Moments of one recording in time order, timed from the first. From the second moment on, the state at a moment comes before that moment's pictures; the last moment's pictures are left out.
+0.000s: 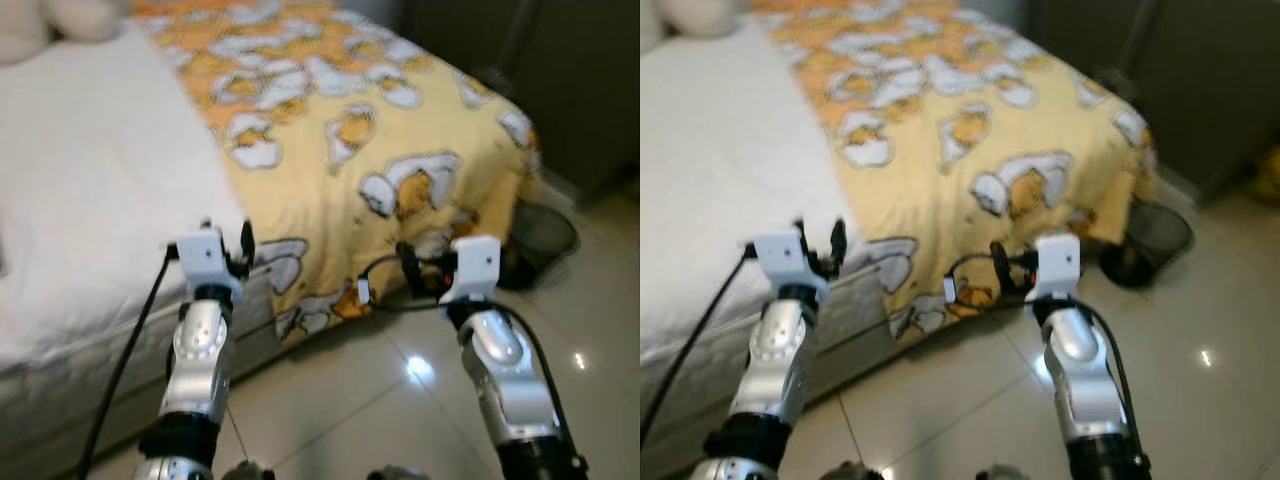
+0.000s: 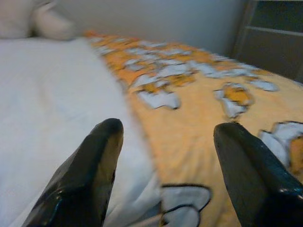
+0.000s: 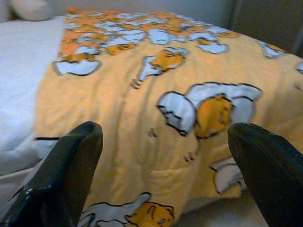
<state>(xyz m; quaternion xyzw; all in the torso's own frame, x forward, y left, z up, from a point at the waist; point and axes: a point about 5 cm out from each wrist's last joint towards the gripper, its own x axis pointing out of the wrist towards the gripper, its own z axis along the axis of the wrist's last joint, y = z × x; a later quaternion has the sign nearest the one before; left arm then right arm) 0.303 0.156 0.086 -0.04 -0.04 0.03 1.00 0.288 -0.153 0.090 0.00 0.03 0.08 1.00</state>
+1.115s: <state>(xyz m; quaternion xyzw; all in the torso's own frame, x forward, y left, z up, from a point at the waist) 0.281 0.154 0.075 0.02 0.01 0.00 1.00 0.270 -0.177 0.058 -0.02 0.04 0.07 1.00</state>
